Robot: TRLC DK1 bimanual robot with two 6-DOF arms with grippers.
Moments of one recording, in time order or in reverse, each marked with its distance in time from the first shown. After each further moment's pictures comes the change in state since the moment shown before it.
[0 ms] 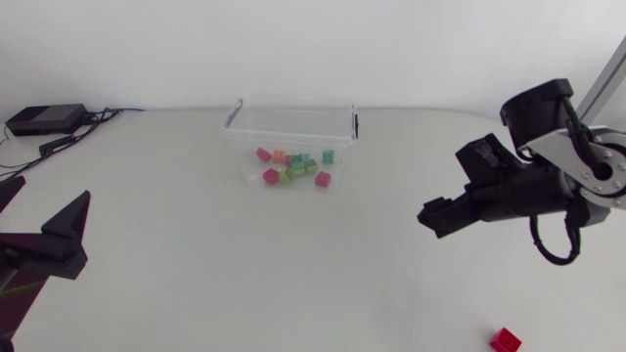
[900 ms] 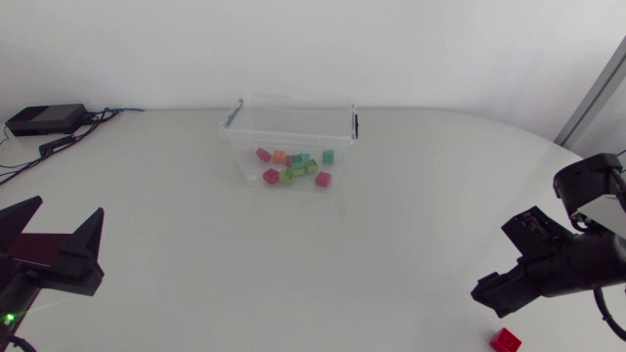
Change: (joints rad) left arm -0.008 -0.144 -0.135 0.033 0.014 -0.060; right arm -0.259 -0.177 -0.212 -0.285 -0.010 -0.236
